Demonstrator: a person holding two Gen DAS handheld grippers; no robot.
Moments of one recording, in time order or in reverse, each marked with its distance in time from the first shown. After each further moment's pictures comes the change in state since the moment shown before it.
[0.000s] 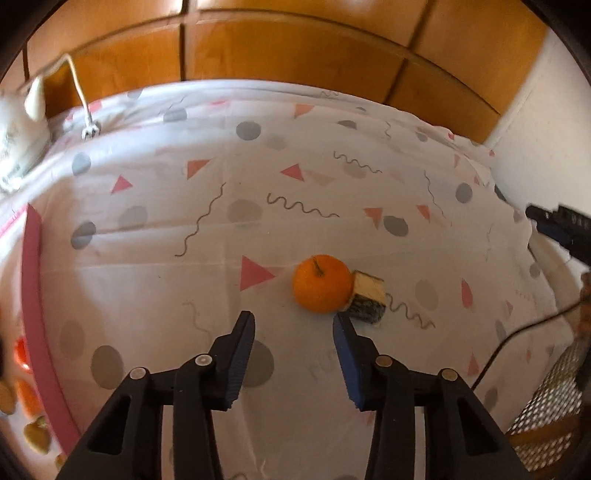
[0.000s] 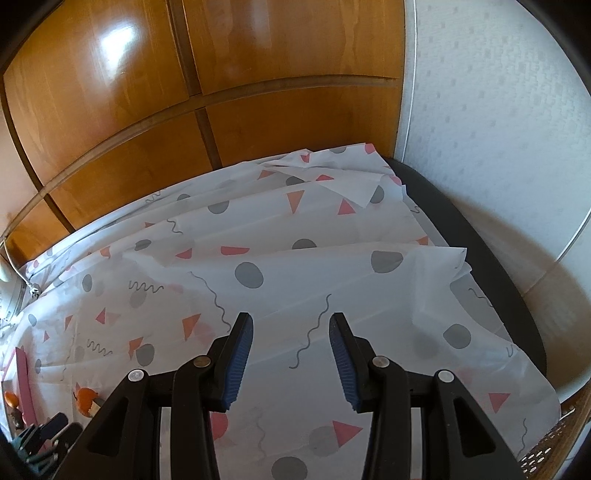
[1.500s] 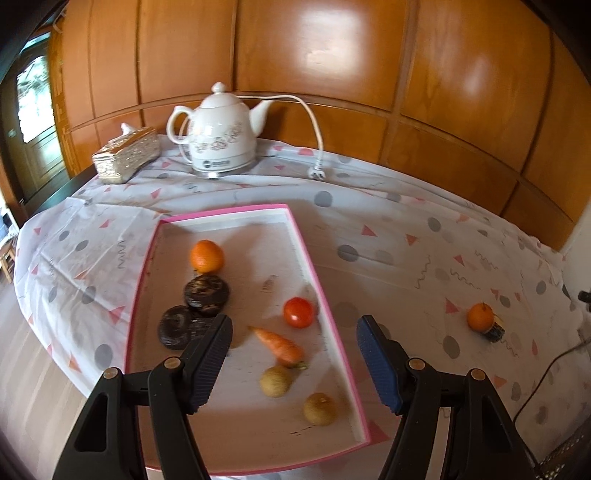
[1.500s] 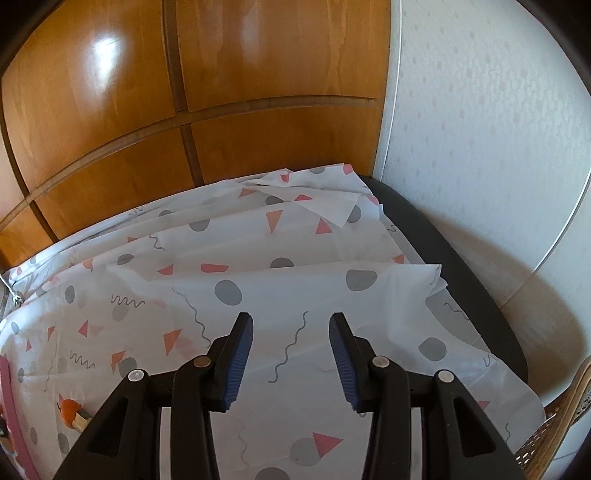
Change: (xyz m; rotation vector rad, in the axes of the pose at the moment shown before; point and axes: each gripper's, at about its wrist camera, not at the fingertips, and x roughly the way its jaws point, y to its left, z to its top) left arm -0.149 0.141 -0.084 -0.267 -0.312 0.351; right arm -0.007 -0.003 0.002 -0.002 -0.070 -0.091
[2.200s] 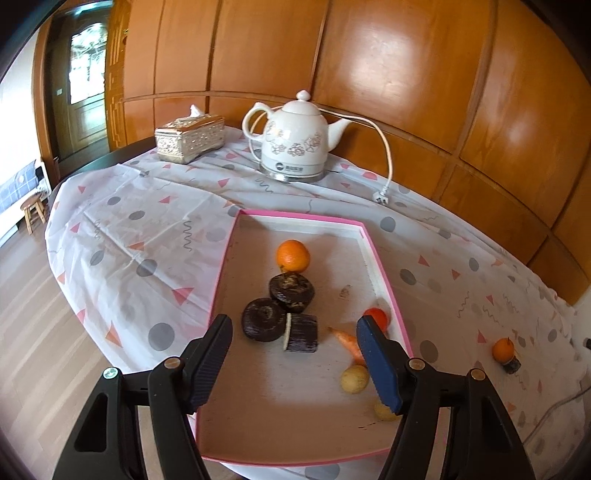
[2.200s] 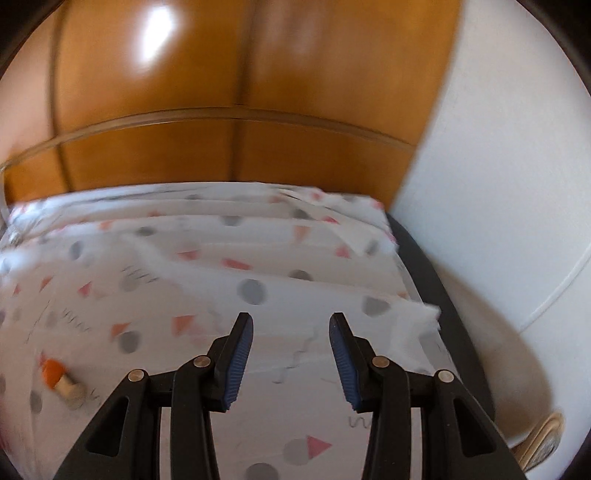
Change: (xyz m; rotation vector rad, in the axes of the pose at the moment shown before) left arm -0.023 0.076 -0.013 -0.190 -0.057 0.080; right arm -0.015 0.035 -0.006 -0.204 -0.050 -0.060
